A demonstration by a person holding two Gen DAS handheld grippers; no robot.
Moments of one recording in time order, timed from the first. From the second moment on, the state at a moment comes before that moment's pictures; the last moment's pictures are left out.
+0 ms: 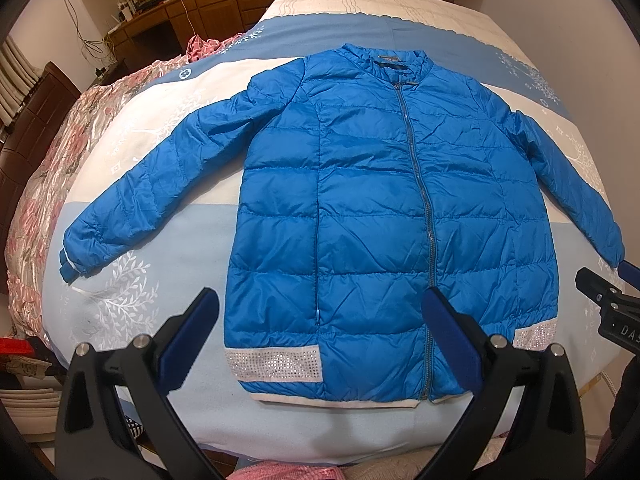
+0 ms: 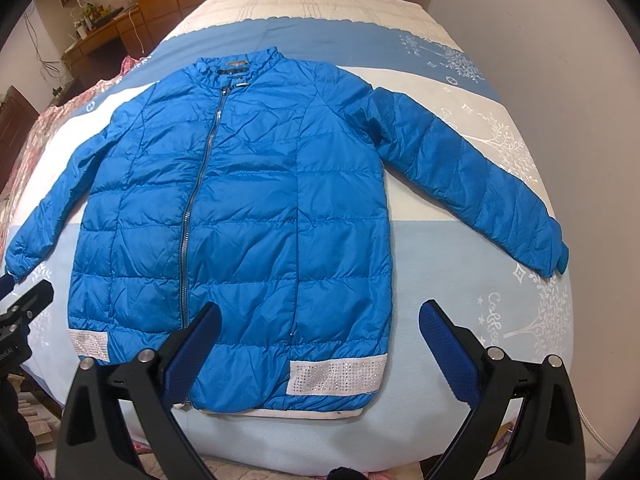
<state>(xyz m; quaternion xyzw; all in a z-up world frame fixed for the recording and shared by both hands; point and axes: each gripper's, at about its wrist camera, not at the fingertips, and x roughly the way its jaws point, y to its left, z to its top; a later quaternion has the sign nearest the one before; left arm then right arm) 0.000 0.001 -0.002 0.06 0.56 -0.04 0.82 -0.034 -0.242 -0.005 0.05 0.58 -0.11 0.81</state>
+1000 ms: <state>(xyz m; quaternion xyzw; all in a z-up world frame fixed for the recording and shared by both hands) 0.030 -0.040 -0.017 0.11 0.54 -0.09 0.83 -0.030 -0.311 -0.034 0.13 0.57 -0.13 0.80</state>
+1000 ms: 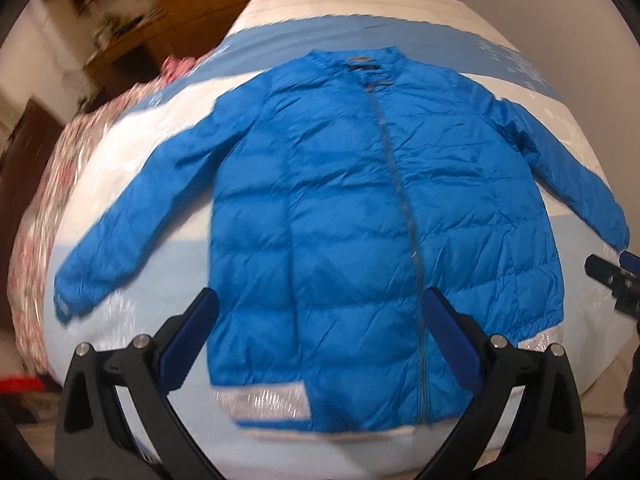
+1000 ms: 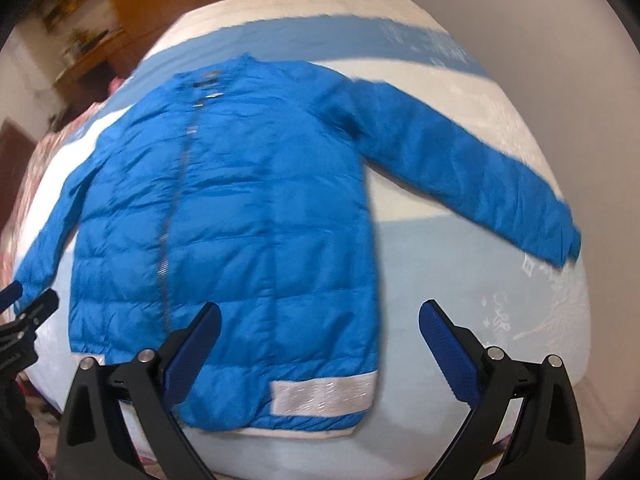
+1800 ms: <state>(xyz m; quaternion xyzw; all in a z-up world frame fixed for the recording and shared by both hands) 0.181 -0.279 -0.098 0.10 0.56 -0.21 0.79 -0.102 -0.667 -0.151 0.43 0.49 -0.27 0.71</state>
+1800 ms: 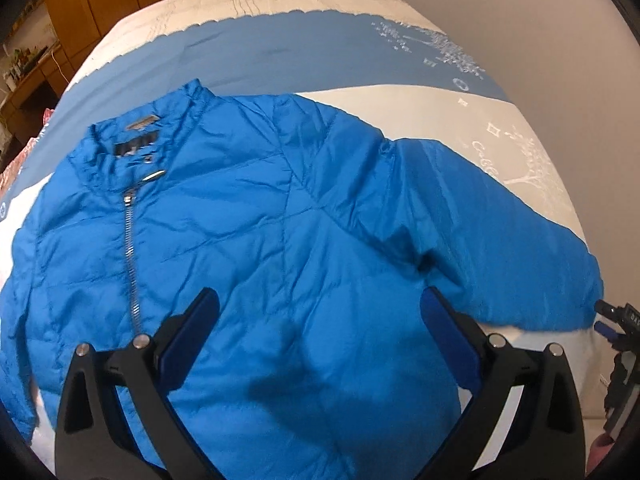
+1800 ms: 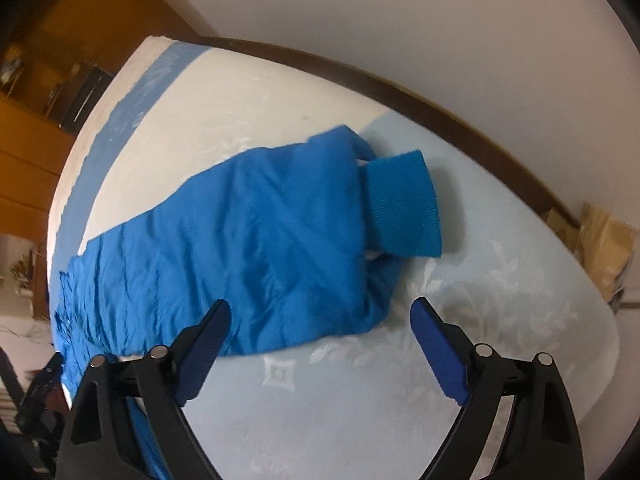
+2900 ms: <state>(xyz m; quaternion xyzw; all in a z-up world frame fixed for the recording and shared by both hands) 0.216 -0.217 -0.116 0.06 0.57 -0.19 0.79 0.089 -0.499 -0.082 0.29 0.46 -0.03 0.84</state>
